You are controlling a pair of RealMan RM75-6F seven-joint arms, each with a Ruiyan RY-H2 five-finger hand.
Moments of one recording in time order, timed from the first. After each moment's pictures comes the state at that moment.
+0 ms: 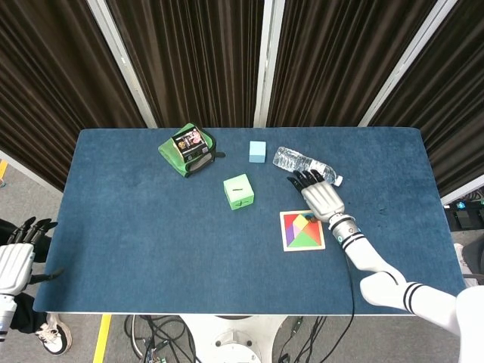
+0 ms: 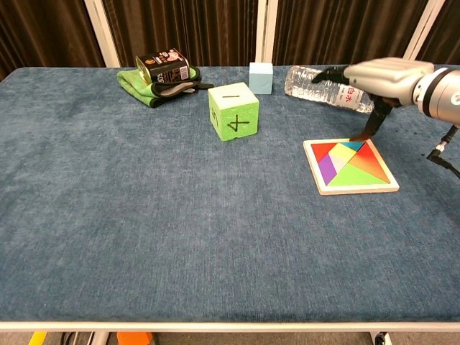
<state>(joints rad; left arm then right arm) -0.11 -1.16 -0.02 -1.45 1.48 1.40 -0.18 0.81 -1.50 0.14 -1.22 -1.20 0.81 -0.20</state>
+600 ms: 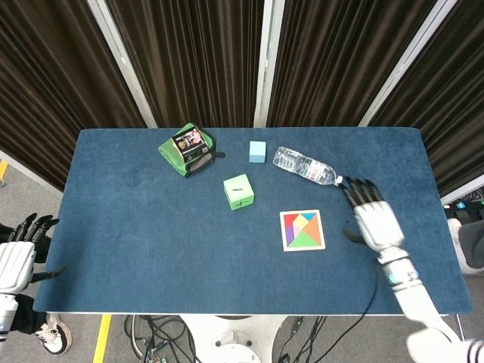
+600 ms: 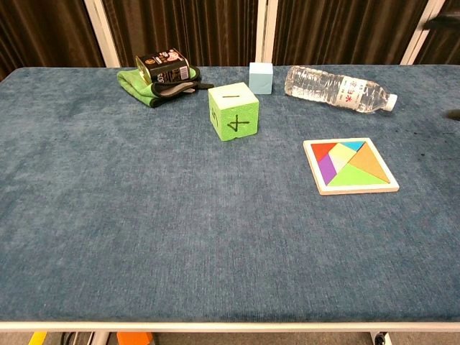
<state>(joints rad) -0.11 -1.15 -0.03 -1.47 1.51 1.45 -0.14 0.46 -1.22 0.04 -1.65 -1.33 1.31 -0.23</state>
